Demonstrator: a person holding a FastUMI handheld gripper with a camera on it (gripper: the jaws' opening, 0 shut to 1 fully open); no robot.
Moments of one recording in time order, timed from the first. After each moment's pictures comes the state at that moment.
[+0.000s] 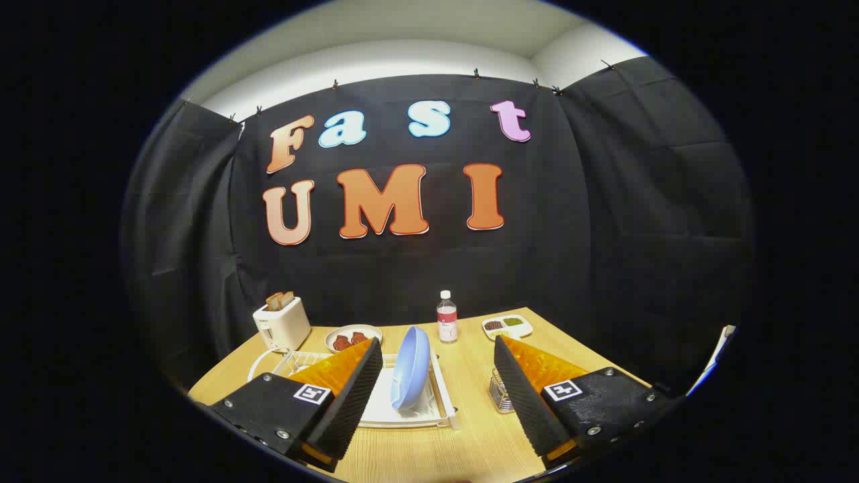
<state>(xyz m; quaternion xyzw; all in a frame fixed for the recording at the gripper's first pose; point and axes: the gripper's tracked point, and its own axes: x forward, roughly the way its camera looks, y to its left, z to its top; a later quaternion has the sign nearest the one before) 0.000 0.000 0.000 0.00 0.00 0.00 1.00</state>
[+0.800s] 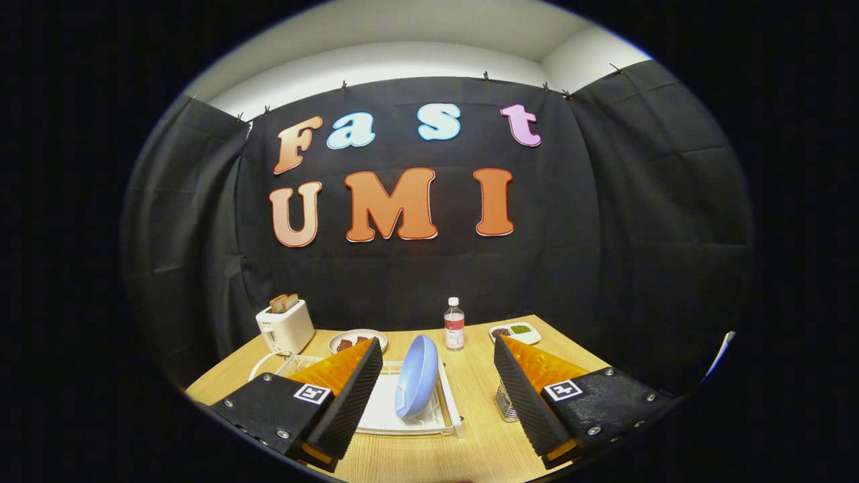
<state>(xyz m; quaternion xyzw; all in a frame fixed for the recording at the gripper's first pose) 0.016 0.008 0.009 -0.01 -0.01 0.01 1.00</state>
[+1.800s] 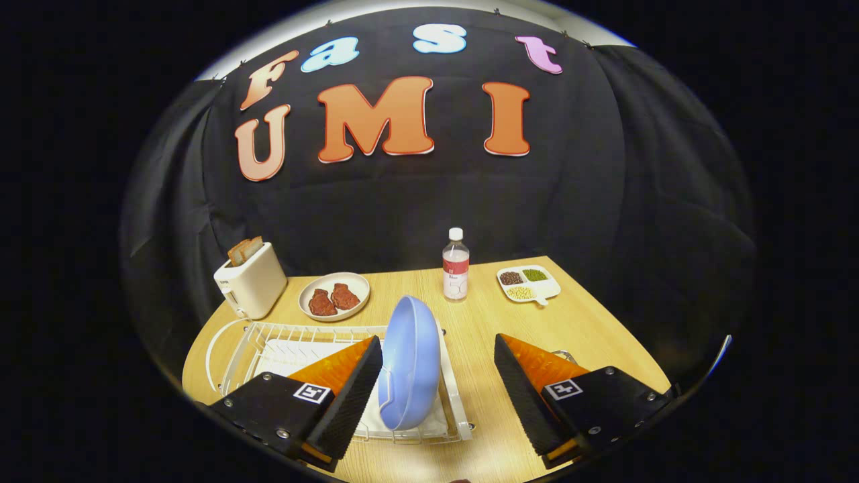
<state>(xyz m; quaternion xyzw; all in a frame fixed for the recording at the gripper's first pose) 0.155 0.020 -0.084 -0.03 0.18 -0.01 0.98</state>
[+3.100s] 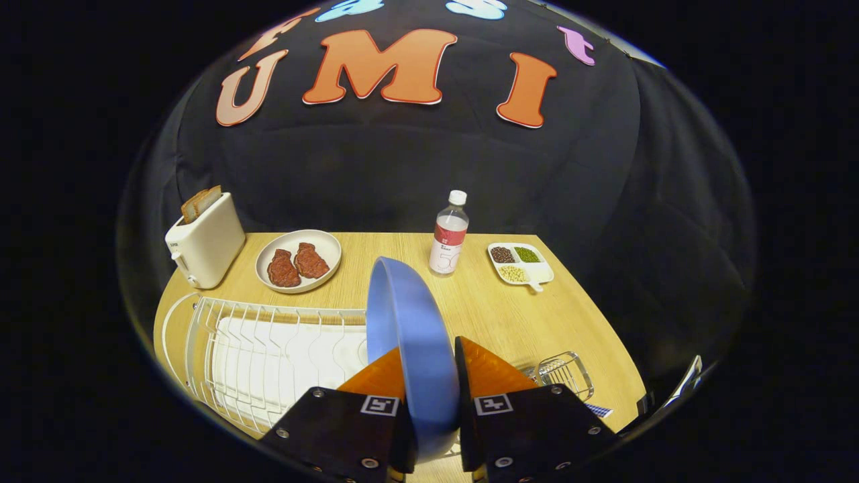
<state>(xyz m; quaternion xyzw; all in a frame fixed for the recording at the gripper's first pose) 0.200 0.030 -0.109 -0.10 0.25 -0.08 0.96</state>
